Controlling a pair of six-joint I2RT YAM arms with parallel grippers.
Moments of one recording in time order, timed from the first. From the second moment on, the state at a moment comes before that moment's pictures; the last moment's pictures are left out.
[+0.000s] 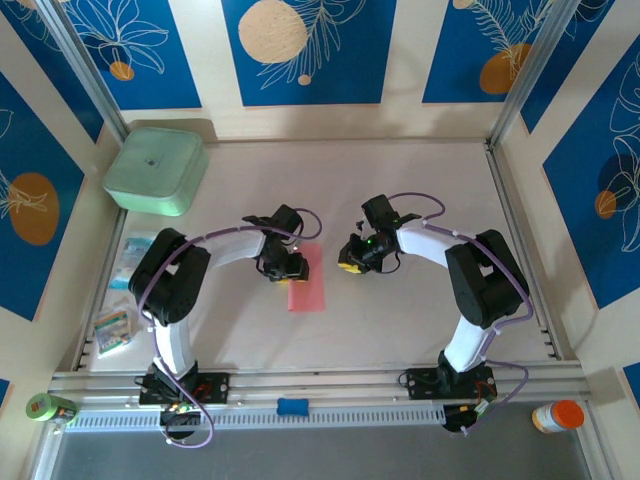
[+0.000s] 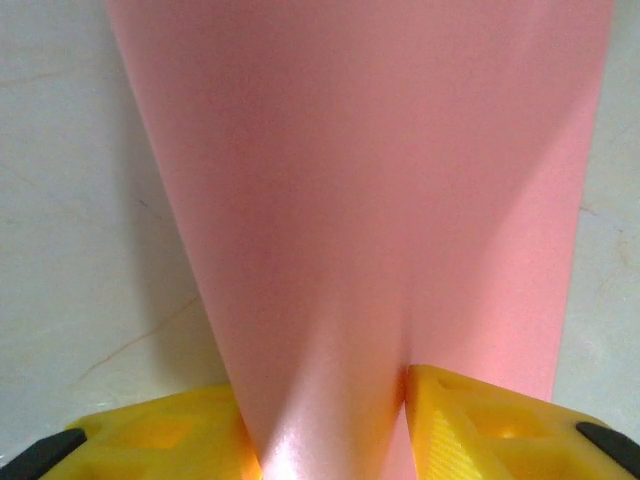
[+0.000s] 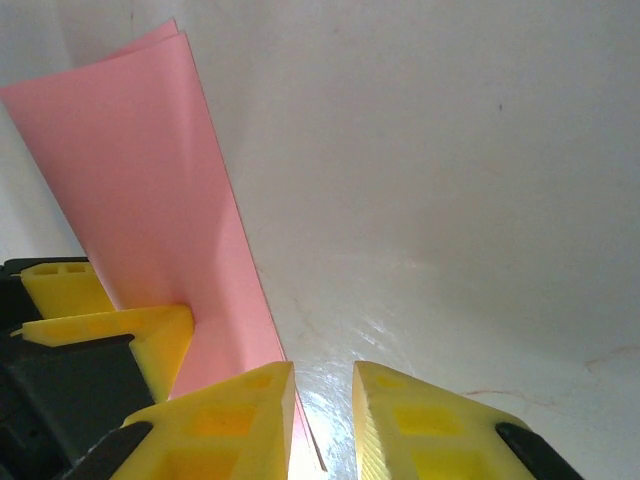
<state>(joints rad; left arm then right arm) -0.62 1.88 1.16 -0.66 0.26 -0.52 0.45 1.74 1.01 -0.48 -0.52 0.75</state>
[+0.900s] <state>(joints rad) -0.62 1.90 1.18 -0.68 0.26 -0.62 0.48 1.76 1.01 -0.48 -0.52 0.75</state>
